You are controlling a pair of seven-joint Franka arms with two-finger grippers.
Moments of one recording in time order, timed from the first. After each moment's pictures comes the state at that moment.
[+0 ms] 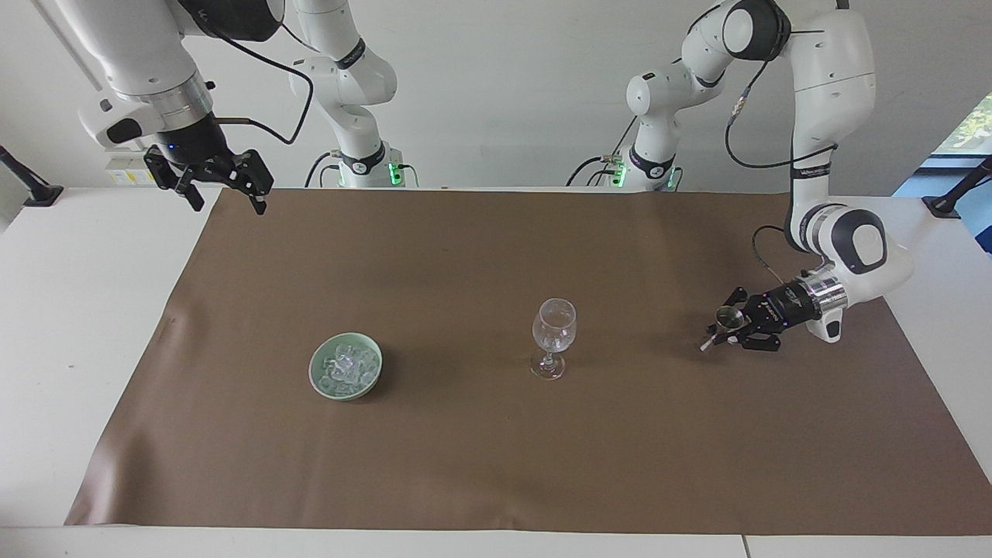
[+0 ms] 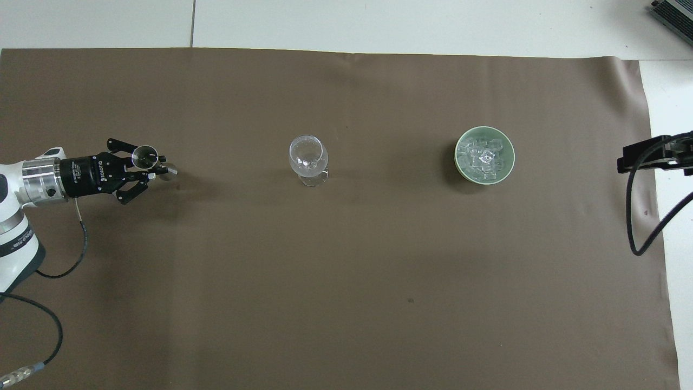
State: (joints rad) left arm 0.29 0.40 -0.04 -1.94 -1.27 1.77 -0.82; right arm -0.01 0.03 -0.04 -1.48 -0.03 1.53 0.01
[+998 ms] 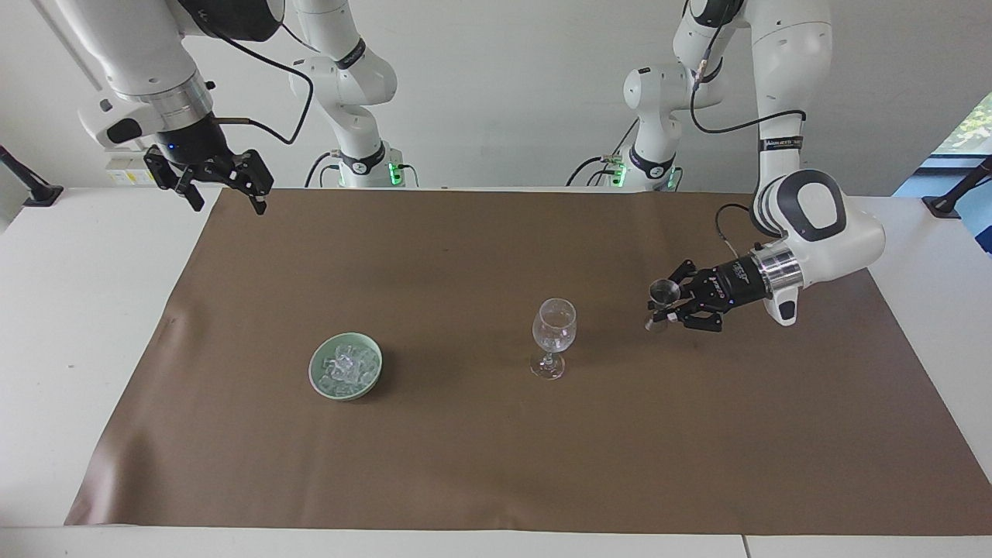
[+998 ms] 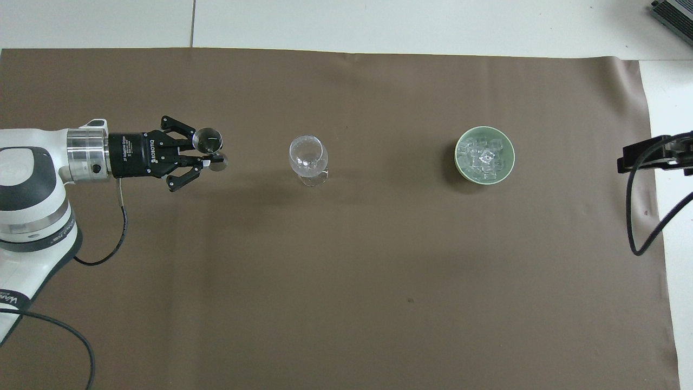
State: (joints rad) left arm 0.02 0.23 -0.04 -1.94 -1.26 1.90 -1.06; right arm -0.01 0.03 -0.04 -1.48 -0.03 1.53 0.01
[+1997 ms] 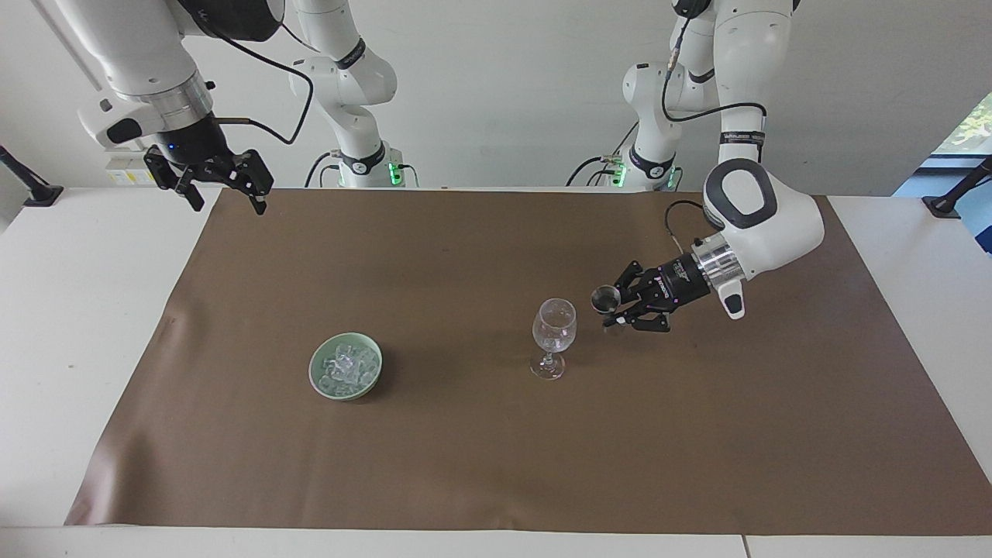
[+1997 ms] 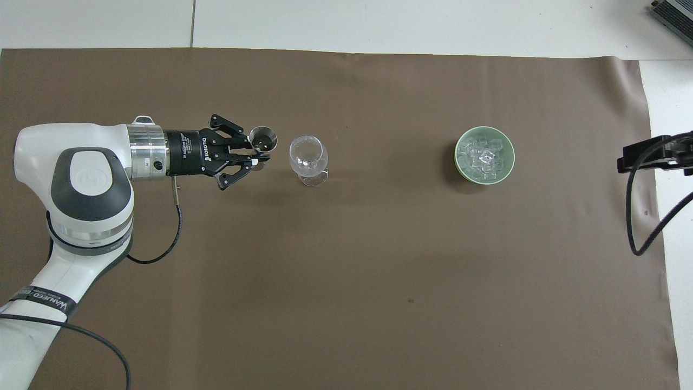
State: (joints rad) left arm -0.18 0.21 -0.04 -1.94 -1.20 2.15 -1.23; right arm -0.01 0.03 -0.04 -1.48 -0.03 1.53 0.01
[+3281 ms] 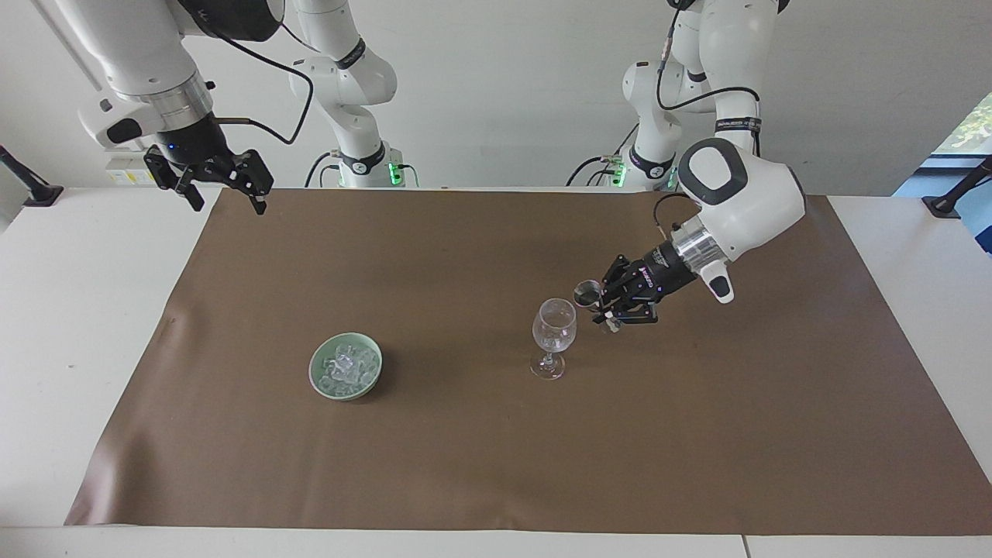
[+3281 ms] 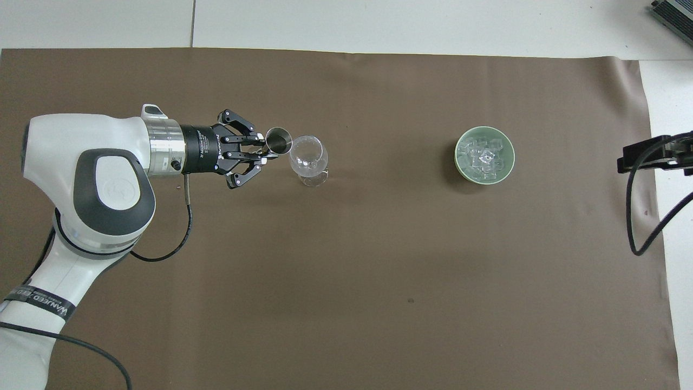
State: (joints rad) left arm -0.26 0.17 -0.04 -1.91 -0.99 2.26 -1.32; right arm -0.01 0.03 -0.04 -1.48 -0.03 1.53 0.01
